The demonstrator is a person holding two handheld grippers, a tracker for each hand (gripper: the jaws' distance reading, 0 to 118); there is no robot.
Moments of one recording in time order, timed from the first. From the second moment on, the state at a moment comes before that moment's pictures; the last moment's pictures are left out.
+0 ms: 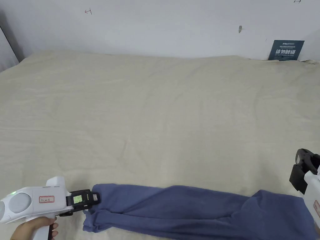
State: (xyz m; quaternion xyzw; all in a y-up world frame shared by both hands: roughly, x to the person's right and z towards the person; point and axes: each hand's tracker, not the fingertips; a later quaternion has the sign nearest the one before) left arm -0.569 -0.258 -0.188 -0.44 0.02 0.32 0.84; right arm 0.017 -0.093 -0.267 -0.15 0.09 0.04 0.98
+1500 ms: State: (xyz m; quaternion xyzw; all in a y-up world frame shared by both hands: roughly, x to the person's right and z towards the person) left arm -0.495 -0.152 -0.198 -0.46 0.10 0.21 0.86; right arm 0.056 -0.072 -0.254 -0.14 0.08 0.01 0.99
